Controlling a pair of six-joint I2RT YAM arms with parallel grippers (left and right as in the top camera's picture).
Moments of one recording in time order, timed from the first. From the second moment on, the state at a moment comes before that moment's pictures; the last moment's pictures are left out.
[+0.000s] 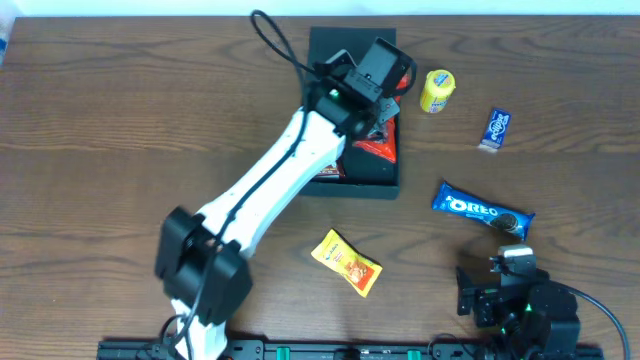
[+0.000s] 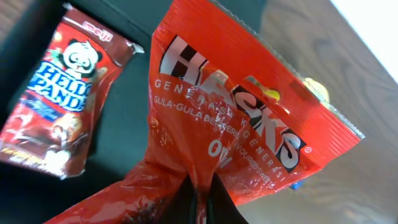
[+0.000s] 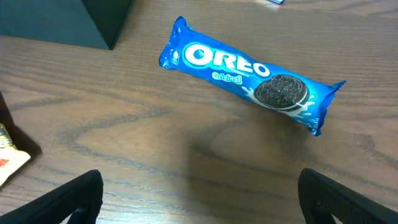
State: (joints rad) left arm -0.67 1.98 1.83 -0.87 -0.14 -1.20; right arm 0.04 0.01 0.34 -1.02 -0.07 -0.04
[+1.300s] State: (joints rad) left arm -0.68 2.18 1.83 -0.84 -0.07 -1.24; right arm 0.04 0.01 0.34 -1.02 -0.07 -0.04
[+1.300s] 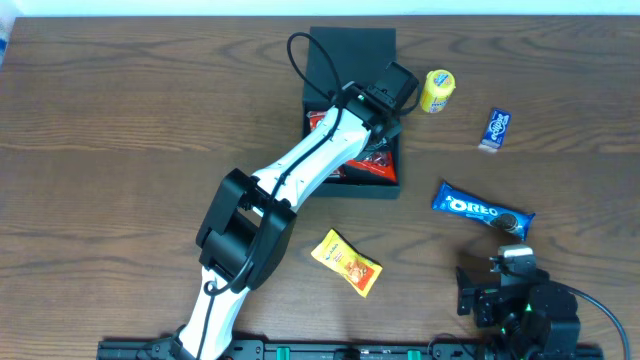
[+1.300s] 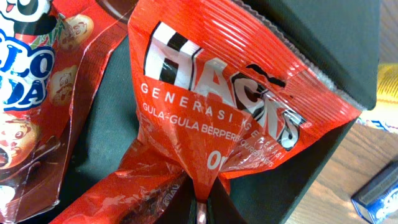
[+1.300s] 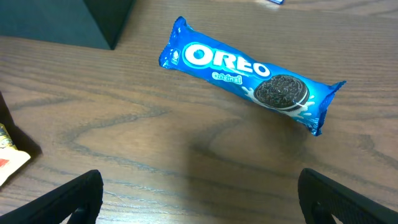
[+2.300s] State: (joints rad) left arm -0.67 2.08 1.83 -0.87 -0.13 -1.09; right arm 0.04 0.01 0.34 -1.02 -0.07 -0.04
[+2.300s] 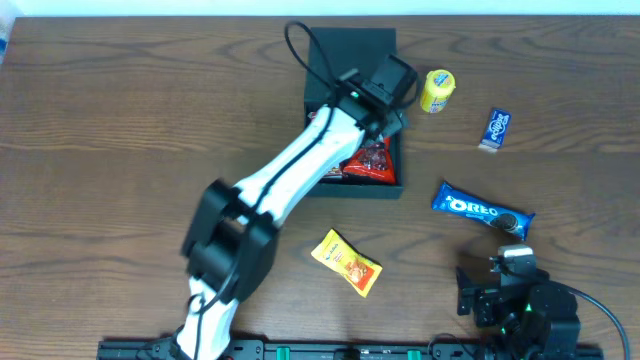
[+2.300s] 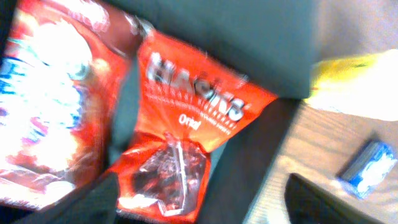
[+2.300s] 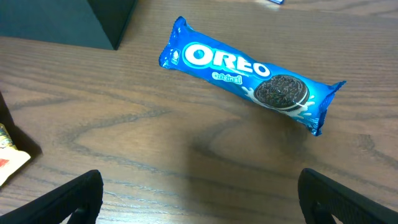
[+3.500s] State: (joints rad) left arm -0.34 0.91 1.01 -1.08 -0.32 -0.24; right arm 0.04 0.01 0.34 -1.02 -0.07 -0.04
